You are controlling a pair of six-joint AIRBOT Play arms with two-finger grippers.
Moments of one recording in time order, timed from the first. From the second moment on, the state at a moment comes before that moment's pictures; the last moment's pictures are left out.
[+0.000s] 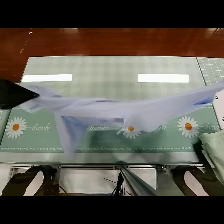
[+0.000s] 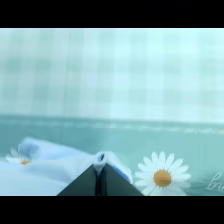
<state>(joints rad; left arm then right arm) 0.14 -0.74 1.28 0.88 -1.64 -1.55 -0.20 -0.90 1.58 -1.34 1.66 1.46</state>
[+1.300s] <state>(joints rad) 0.26 -1.51 1.21 0.76 -1.40 -1.36 -0.11 -1.57 1.57 -1.33 1.20 1.49</state>
